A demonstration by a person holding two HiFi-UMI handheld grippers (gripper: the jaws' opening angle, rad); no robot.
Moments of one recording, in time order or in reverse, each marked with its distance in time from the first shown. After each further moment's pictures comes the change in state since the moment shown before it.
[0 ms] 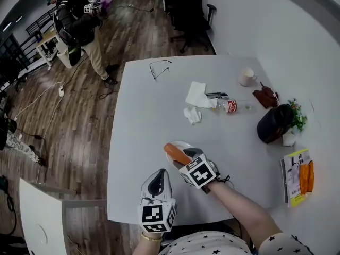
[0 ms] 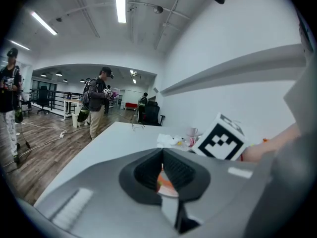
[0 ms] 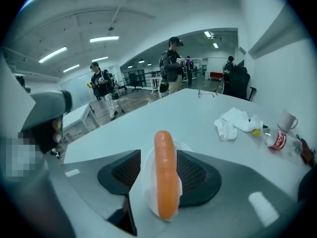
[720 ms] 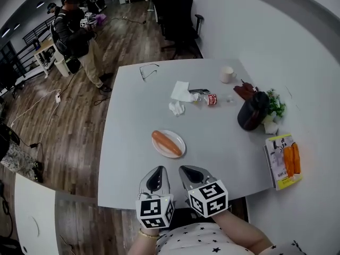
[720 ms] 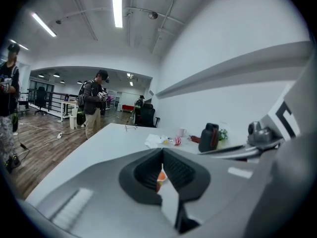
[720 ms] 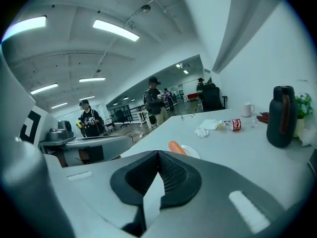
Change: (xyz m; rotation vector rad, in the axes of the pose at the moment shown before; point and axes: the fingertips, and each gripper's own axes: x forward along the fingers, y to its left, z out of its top) left arm -0.065 -0.070 -0.015 0.012 -0.034 -0.038; right arm -0.175 0.070 -0.041 0.274 -0.392 -0.105
